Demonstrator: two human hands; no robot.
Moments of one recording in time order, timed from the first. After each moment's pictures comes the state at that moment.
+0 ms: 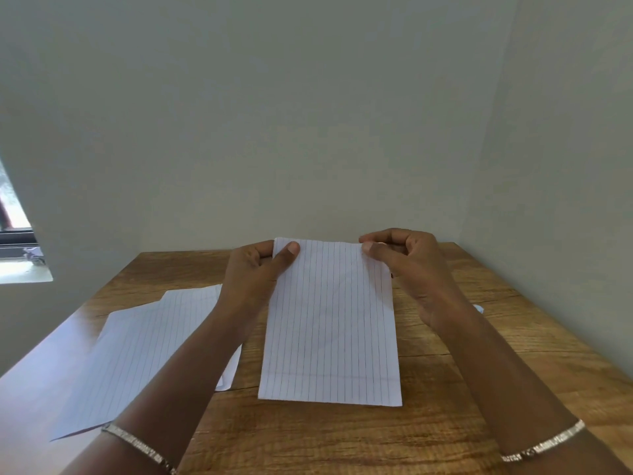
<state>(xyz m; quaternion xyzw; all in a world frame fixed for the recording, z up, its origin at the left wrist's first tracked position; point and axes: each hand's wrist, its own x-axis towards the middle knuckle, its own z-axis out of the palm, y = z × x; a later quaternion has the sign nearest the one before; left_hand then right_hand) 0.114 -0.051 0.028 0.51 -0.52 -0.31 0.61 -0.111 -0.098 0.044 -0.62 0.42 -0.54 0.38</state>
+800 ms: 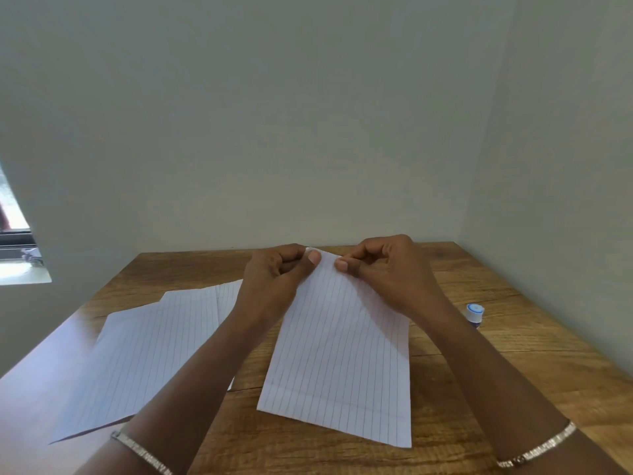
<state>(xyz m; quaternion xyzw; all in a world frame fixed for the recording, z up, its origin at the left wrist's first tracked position) 0.095 -0.040 0.031 0.49 -0.60 -0.27 0.57 -0.098 -0.095 0.042 -0.77 0.42 -0.45 0.20</state>
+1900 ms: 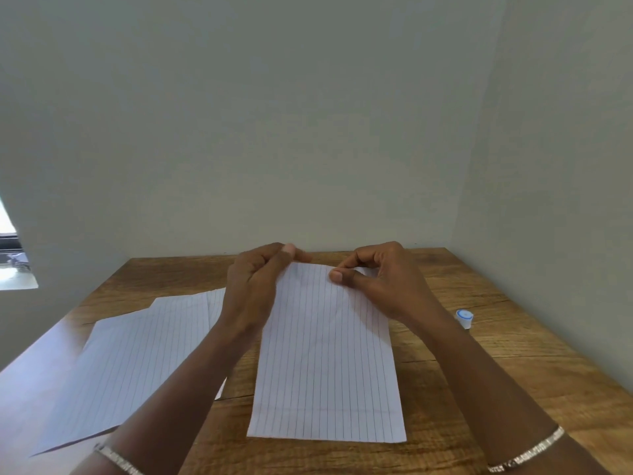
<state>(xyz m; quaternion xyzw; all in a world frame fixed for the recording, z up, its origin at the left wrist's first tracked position) 0.097 -0.043 0.033 0.49 -0.57 -0.23 0.62 -0.101 -0.091 0.046 -0.77 0.43 -0.42 0.21</state>
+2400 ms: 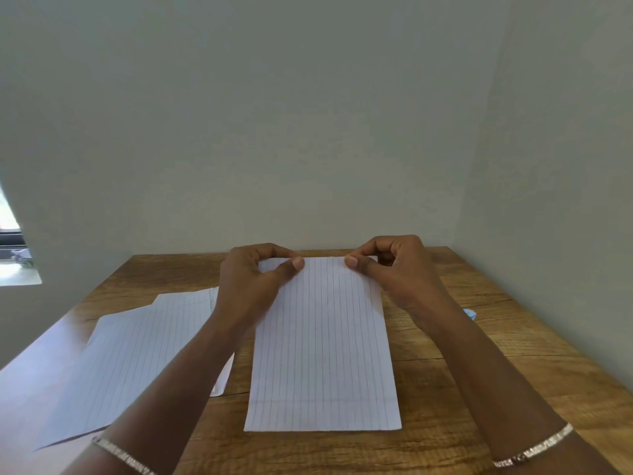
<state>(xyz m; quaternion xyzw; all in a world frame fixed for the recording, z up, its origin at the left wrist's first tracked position) 0.107 -0.043 0.034 0.58 -0.56 -0.16 0.58 -0.109 -0.095 0.047 -0.70 0.42 -0.49 0.30</state>
